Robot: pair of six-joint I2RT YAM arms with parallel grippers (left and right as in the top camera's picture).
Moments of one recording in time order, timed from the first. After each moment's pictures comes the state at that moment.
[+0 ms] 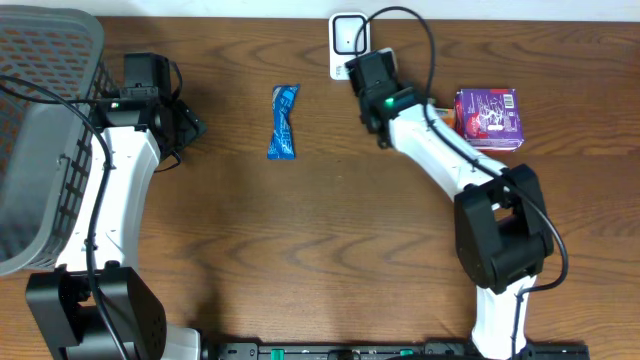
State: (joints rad) left arm 0.06 1.63 1.37 -0.95 -0.22 -0.66; right arm 0.47 2.09 1.59 -0.52 0.64 0.04
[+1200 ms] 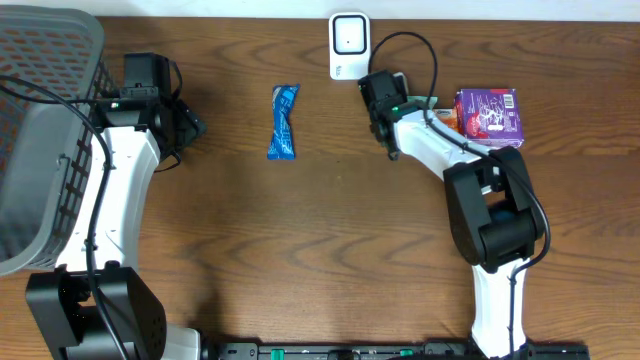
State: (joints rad) left arm 0.06 1.63 1.37 -0.95 -0.22 -0.66; right arm 0.39 2.20 1.51 -0.47 0.55 0.07
